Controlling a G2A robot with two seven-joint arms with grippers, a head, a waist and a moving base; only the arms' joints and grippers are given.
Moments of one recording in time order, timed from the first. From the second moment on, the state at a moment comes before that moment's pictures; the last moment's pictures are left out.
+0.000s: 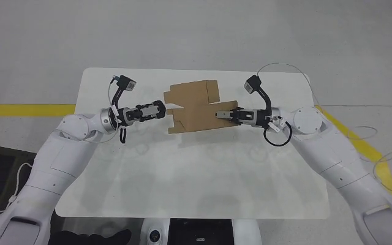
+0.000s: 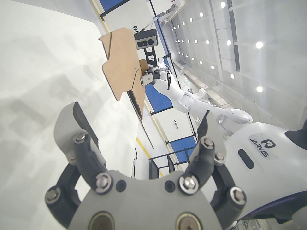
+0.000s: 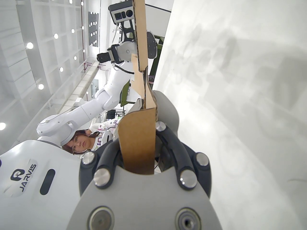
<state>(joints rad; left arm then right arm) 0.84 -0.89 -1.01 -1.25 -0.64 -0.64 -1.07 -0.66 -0.96 0.74 -1.28 0.60 -0.38 0.96</state>
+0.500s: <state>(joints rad) 0.82 -0.92 -1.01 -1.24 -0.67 -0.64 -1.07 -0.72 -0.97 0.80 -1.29 0.54 -0.36 0.95</state>
